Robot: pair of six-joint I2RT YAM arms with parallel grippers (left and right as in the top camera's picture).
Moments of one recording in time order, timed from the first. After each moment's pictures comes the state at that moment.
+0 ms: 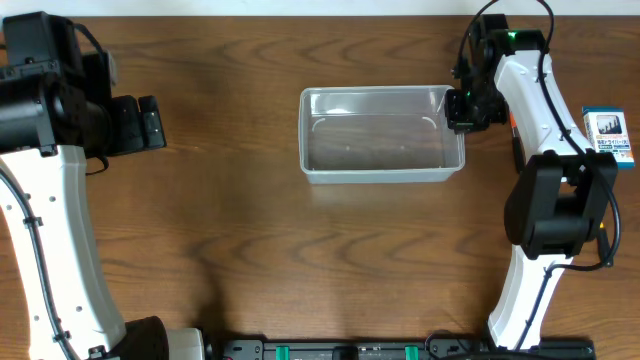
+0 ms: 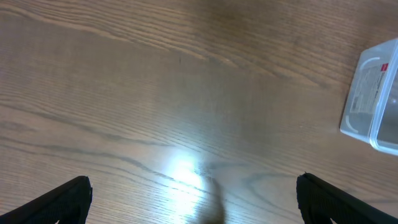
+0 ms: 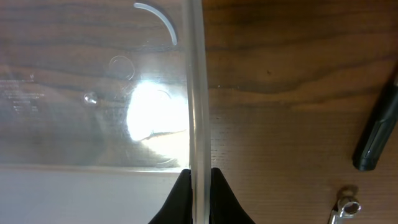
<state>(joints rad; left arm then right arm) 0.19 1.55 1.95 -1.57 -0.04 -0.02 0.05 2.17 1.92 -1.31 -0.04 0.08</state>
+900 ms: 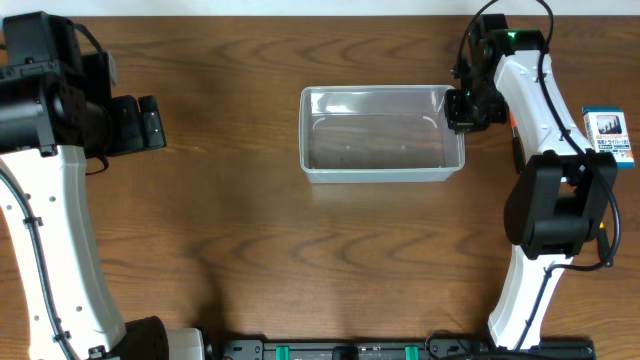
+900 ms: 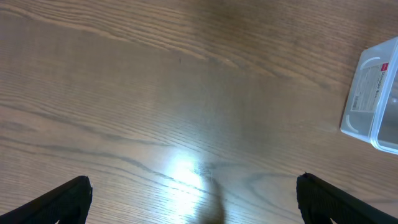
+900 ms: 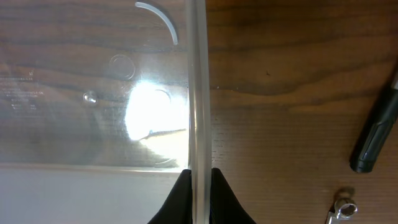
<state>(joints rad) 0.19 1.55 1.95 -1.57 -0.04 -0.02 0.05 2.17 1.92 -1.30 -0.04 0.06</state>
